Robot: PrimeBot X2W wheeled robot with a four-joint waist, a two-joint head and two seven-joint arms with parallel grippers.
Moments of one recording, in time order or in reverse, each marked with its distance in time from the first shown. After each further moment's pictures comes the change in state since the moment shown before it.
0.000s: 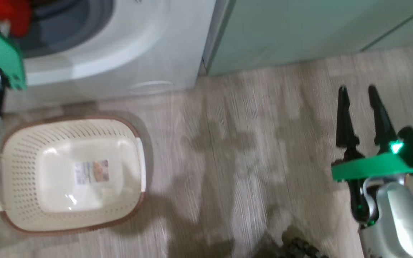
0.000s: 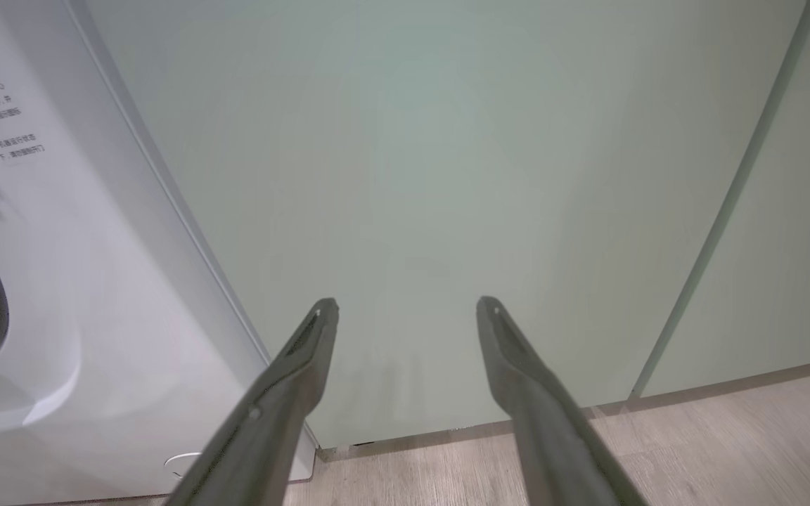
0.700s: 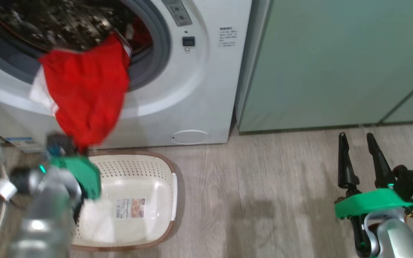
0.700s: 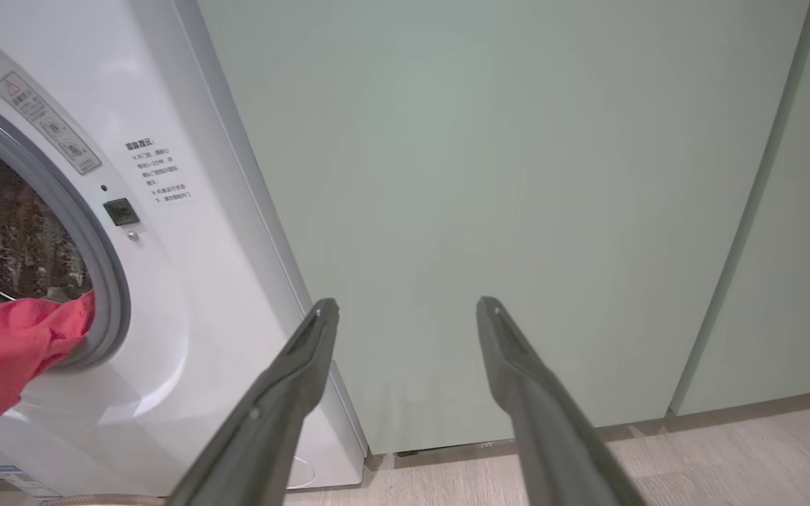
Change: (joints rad) left arm 0.510 -0.148 -0.012 -0.120 -0.082 -0.024 -0.142; right arm 0.159 0.001 -0.035 0.061 -0.021 0.000 0.000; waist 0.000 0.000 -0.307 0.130
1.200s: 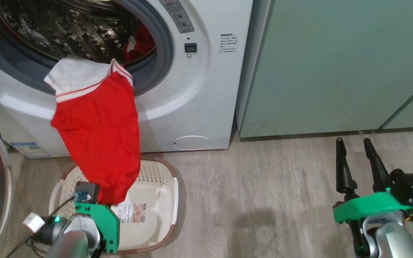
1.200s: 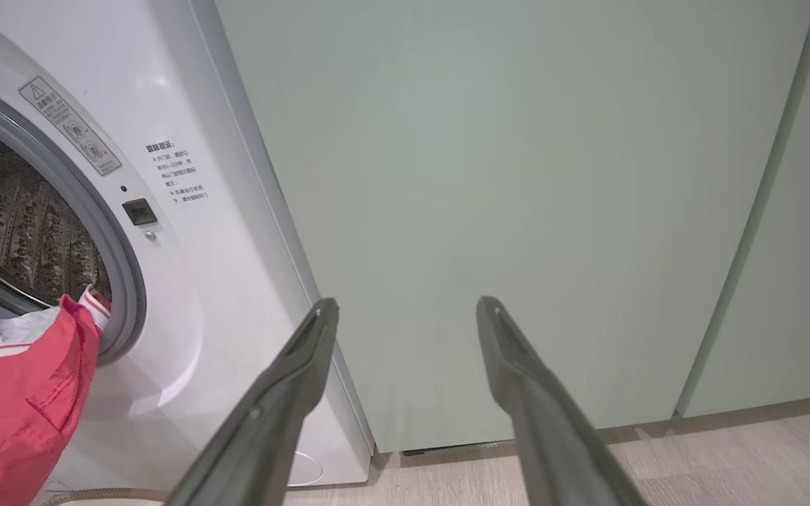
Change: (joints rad) left arm 0.222 -0.049 -0.053 -0.036 -0.035 -0.011 0.132; right arm 0.016 -0.005 0.013 0.012 0.003 0.000 0.000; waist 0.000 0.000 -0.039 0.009
